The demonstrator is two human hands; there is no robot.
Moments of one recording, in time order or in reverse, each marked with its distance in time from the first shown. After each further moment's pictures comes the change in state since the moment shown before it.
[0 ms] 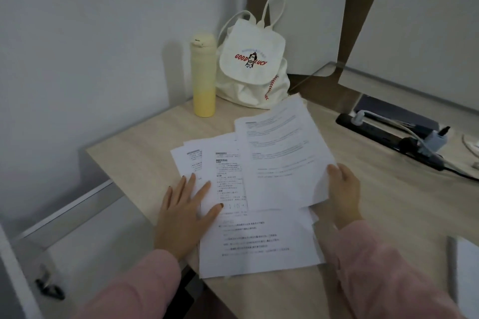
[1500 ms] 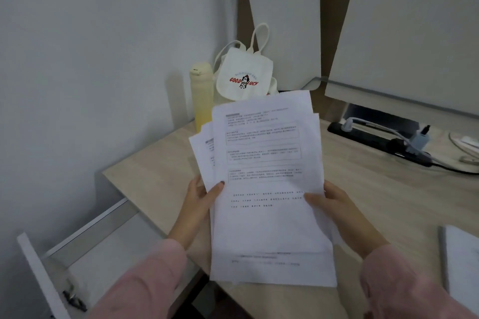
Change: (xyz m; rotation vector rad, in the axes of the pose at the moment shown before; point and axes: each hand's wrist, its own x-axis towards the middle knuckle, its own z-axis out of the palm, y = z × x) left_hand 0.009 0.043 -0.051 -1.235 -0.082 -0.242; right_hand -0.062 -0.020 -0.046 0.122 -0.592 -0.011
